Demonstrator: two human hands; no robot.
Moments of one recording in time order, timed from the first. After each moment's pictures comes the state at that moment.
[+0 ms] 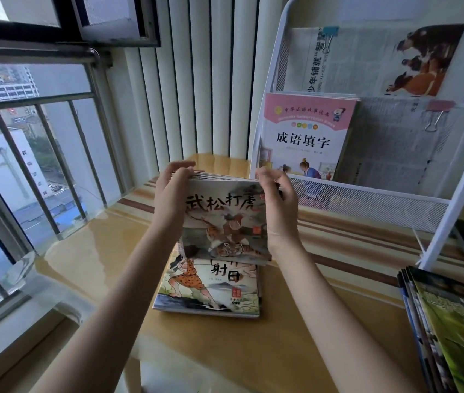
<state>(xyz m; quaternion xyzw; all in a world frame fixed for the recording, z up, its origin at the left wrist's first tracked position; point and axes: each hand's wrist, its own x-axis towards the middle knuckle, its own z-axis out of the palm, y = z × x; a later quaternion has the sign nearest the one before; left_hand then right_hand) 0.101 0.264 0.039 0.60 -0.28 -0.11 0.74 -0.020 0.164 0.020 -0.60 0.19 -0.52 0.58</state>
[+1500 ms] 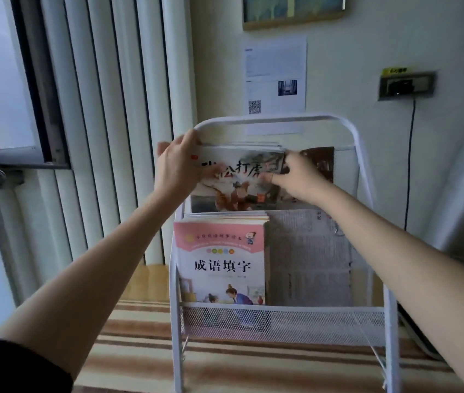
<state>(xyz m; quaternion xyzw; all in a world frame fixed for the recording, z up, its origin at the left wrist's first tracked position) 0.114 0.041 0.239 0.64 -0.56 0.31 0.43 -0.089 -0.062 0.228 -0.84 0.26 -0.43 0.20</state>
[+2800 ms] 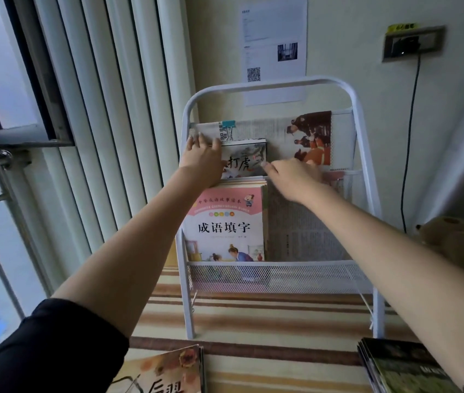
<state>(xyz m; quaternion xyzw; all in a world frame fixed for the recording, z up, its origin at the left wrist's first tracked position) 0.095 0.011 0.209 0.77 -0.57 0.26 0.07 -0.089 -0.056 0.171 -0.85 0.43 -0.27 -0.10</state>
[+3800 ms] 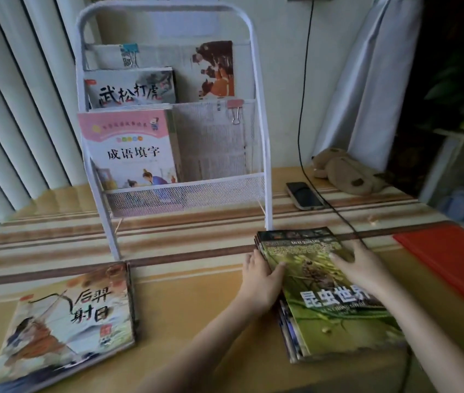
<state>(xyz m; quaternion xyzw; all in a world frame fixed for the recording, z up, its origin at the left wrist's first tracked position) -0.184 0.138 -0.080 0.64 -0.59 -0.35 0.34 -0.387 0.095 -0.053 -0.64 0.70 -0.21 0.22</state>
